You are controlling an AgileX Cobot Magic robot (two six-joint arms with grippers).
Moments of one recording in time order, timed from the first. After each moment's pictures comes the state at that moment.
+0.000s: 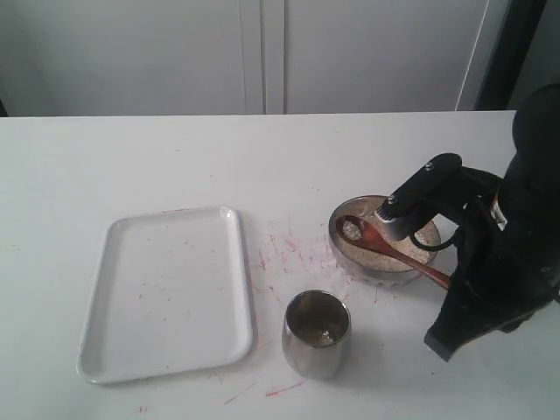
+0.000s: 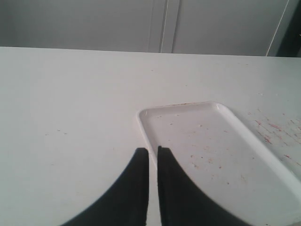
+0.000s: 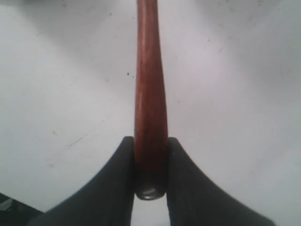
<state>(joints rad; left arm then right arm) -0.06 0.00 0.00 -0.18 0.03 -0.05 0.44 1.33 -0.92 -0.19 1.12 -0.07</state>
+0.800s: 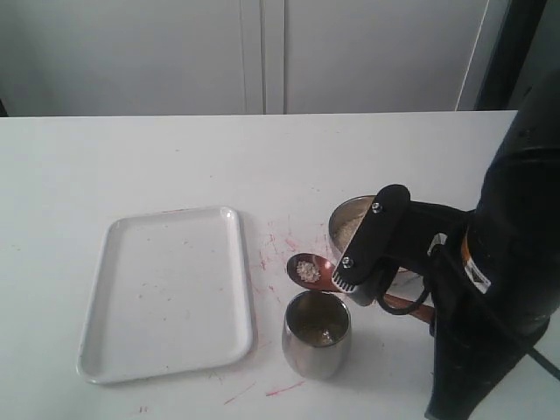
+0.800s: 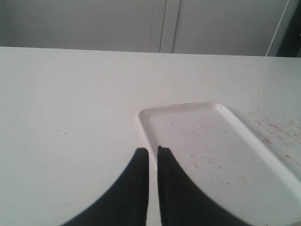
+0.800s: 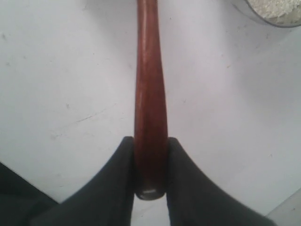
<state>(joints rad) -0.06 0.00 0.00 -0.18 0.03 -0.05 0.73 1.28 -0.92 -0.30 1.22 -0.03</state>
